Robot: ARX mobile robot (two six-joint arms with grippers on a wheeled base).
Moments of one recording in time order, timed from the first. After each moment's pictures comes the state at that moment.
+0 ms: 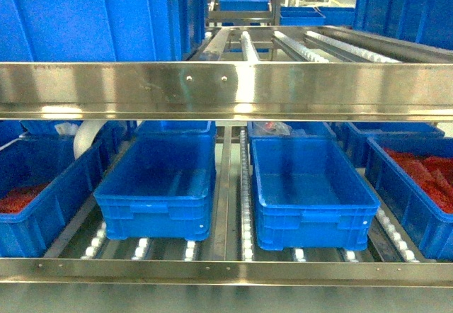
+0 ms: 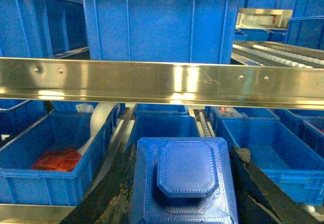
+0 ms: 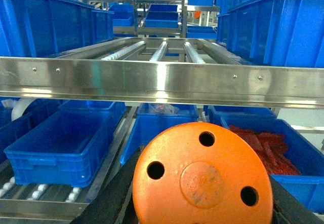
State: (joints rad) left arm 0.00 0.01 0.01 -0.01 0.00 0.00; right arm 0.00 0.01 0.01 -0.01 0.00 -0.01
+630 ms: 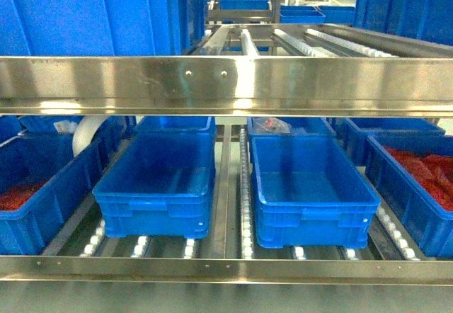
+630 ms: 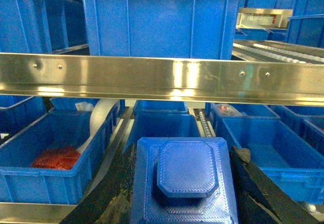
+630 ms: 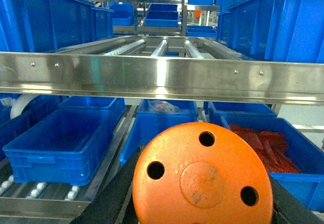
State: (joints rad) left arm 0.00 0.01 0.01 0.00 0.00 0.00; right arm 0.00 0.01 0.01 0.00 0.00 -0.01
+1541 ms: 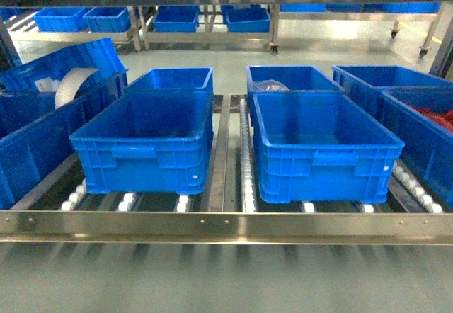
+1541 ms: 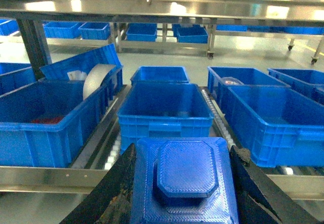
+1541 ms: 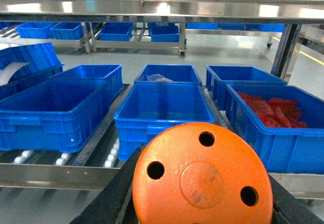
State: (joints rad) left arm 0.00 0.01 0.01 -0.01 0.00 0.00; right arm 0.00 0.01 0.01 -0.01 0.00 0.00
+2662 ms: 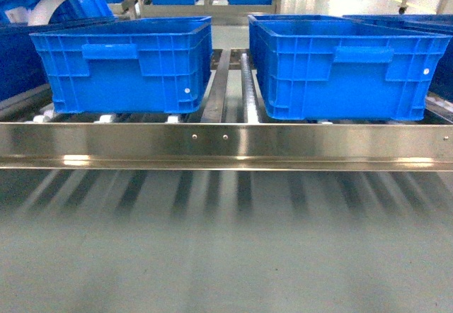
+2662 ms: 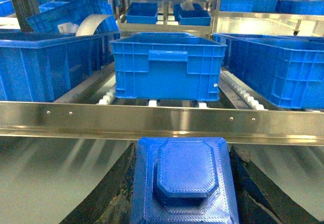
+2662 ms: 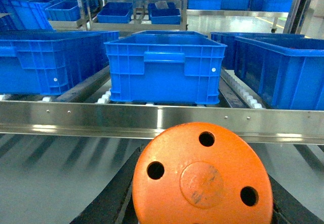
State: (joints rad) left arm 0.00 0.01 0.01 -0.01 0.00 0.00; right arm 0.00 0.00 0.01 -0.01 0.00 0.00
